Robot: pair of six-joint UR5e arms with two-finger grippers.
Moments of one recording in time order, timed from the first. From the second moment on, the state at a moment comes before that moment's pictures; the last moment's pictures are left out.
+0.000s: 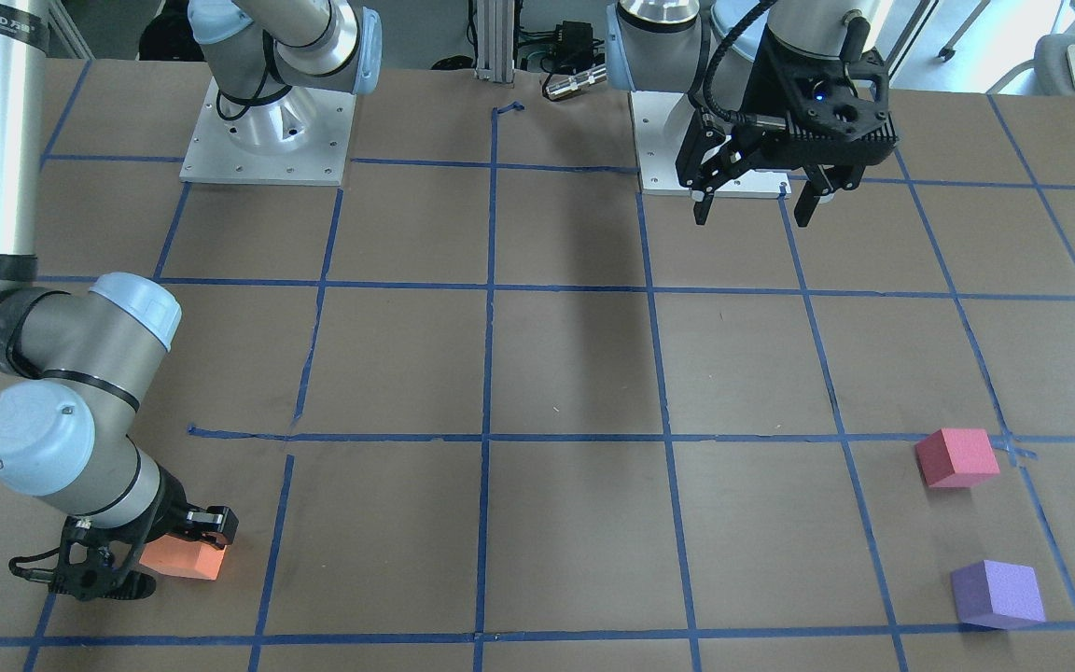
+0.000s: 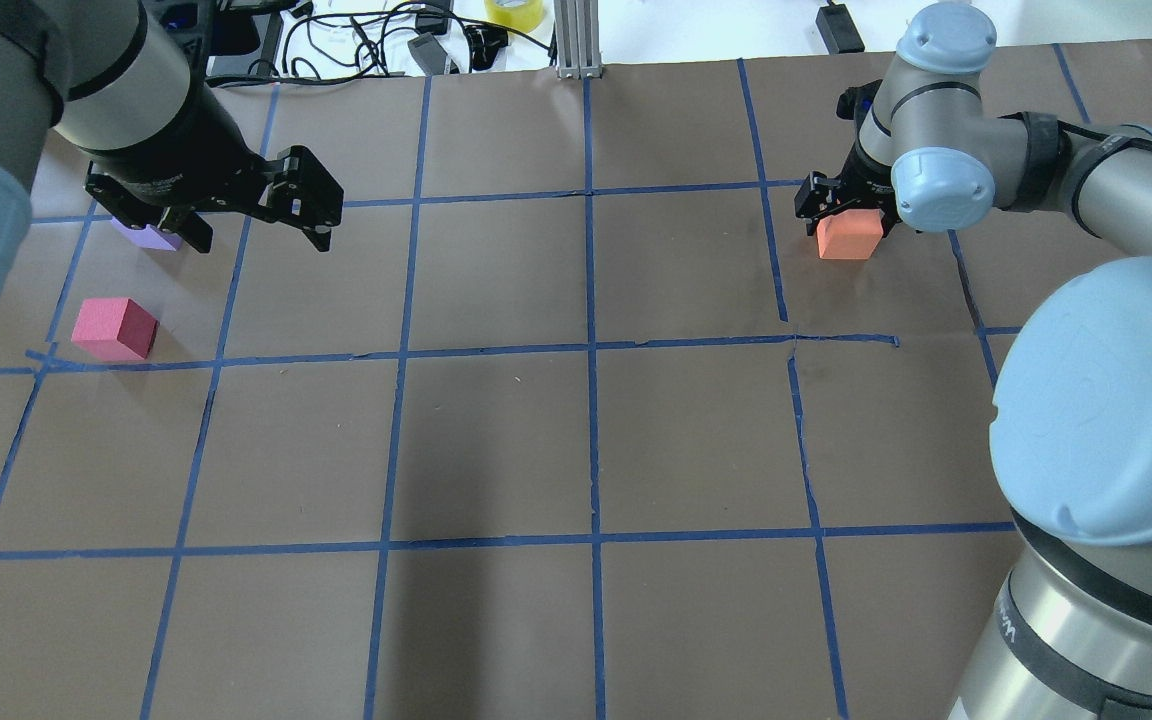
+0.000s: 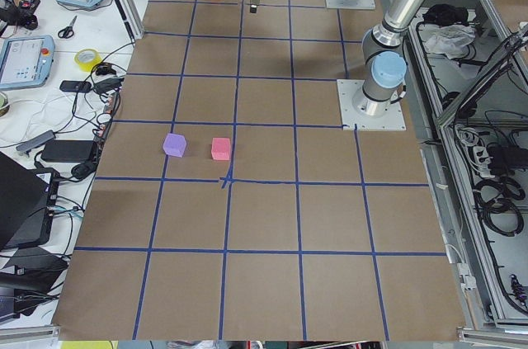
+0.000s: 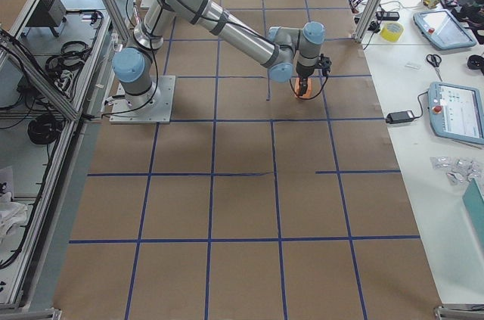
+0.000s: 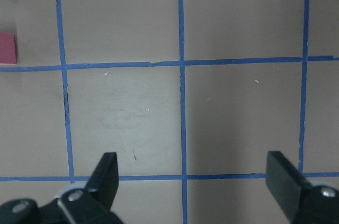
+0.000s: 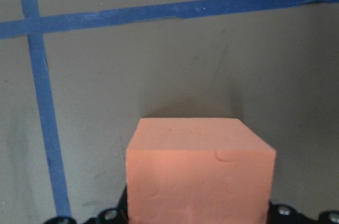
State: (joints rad) left arm -1.60 -1.48 -1.63 -1.47 1.61 -0.01; right arm 1.43 -0.96 1.57 -2.22 -1.56 -0.05
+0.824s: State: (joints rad) left arm -1.60 -1.48 -1.63 -1.47 1.61 -0.01; right arm 1.64 -0.99 1.46 -2.16 -1.52 0.19
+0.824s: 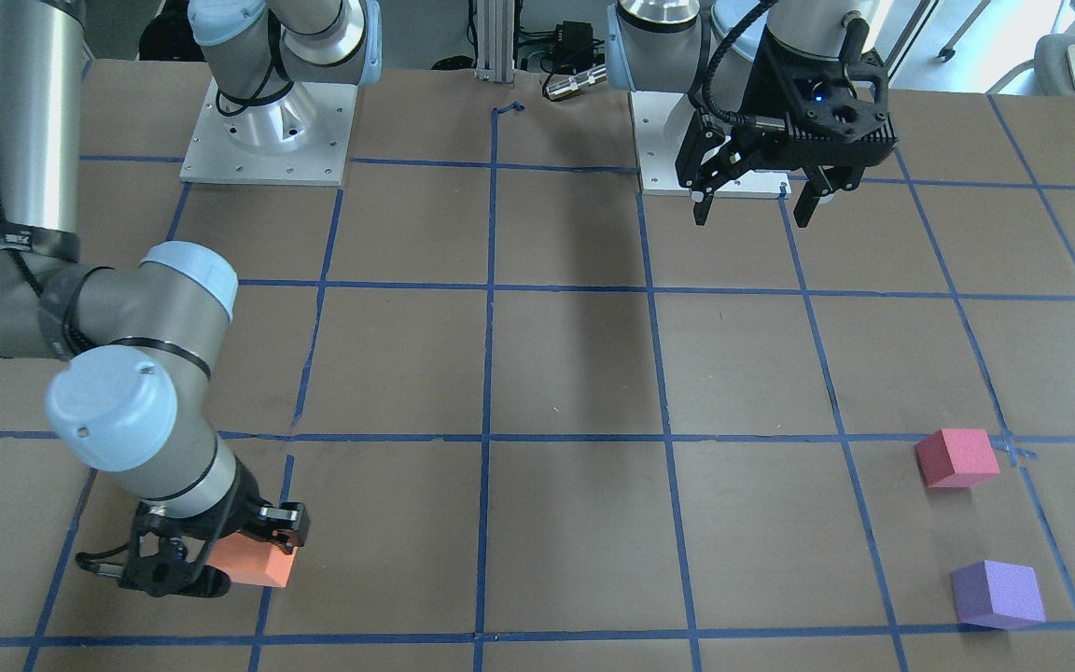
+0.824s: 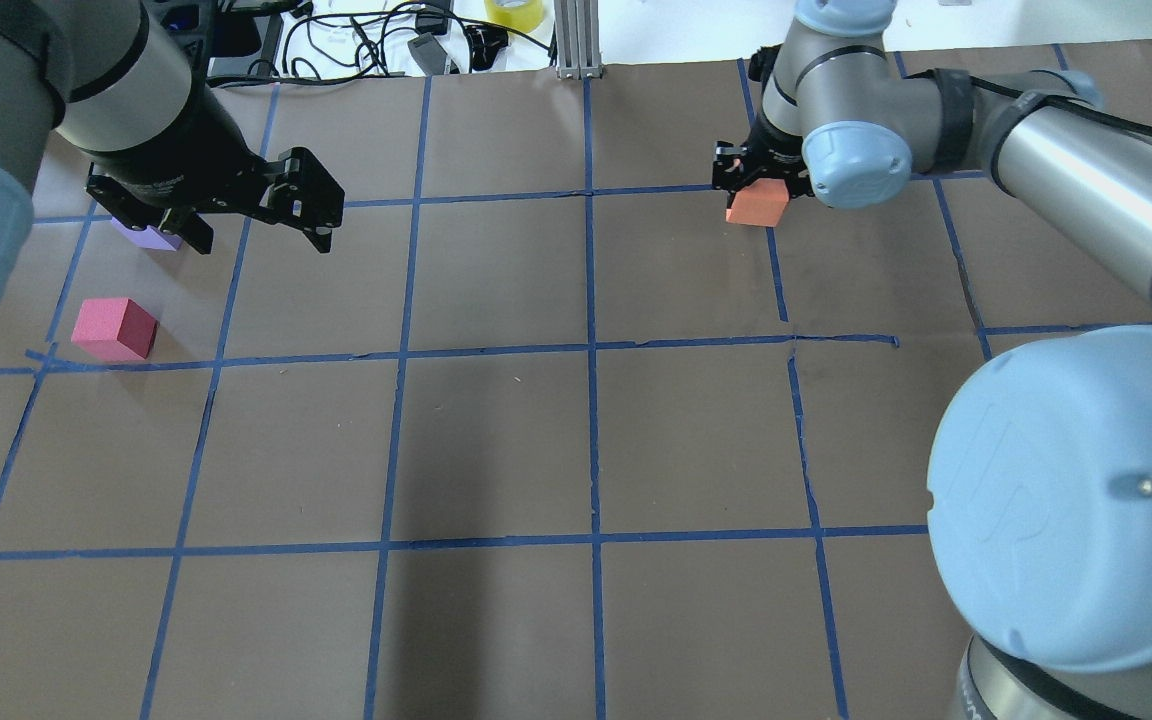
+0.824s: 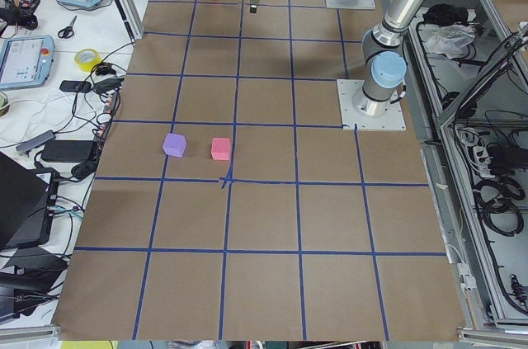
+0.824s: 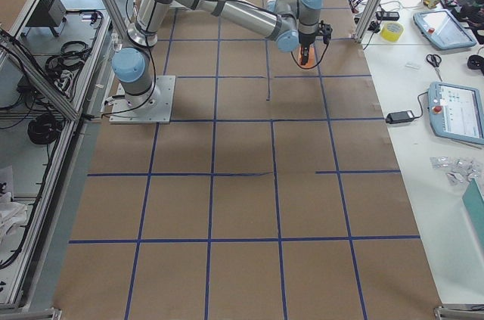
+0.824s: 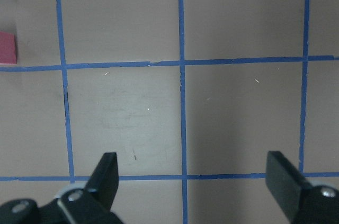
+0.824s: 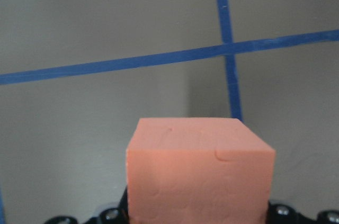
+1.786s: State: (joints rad) left arm -1.60 -1.47 -1.64 -1.47 1.61 -0.01; right arm 1.90 -0.80 1.26 -2.16 -1.55 0.31
